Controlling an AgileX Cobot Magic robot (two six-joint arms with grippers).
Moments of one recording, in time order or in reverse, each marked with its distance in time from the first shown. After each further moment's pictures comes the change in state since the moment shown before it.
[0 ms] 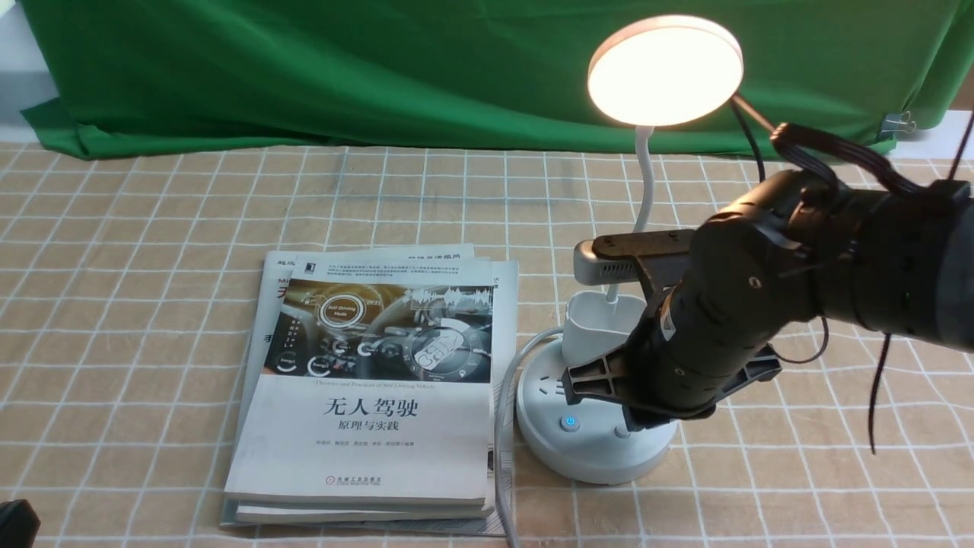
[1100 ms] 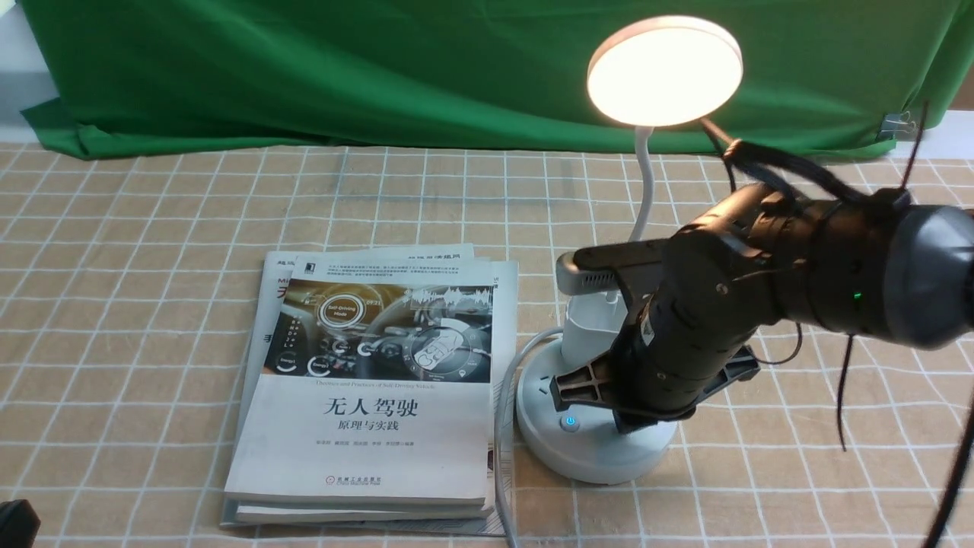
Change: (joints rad) right arm 0.000 0.041 -0.015 0.000 -0.029 -0.046; left arm 0.000 0.000 0.000 0.000 0.000 0.000
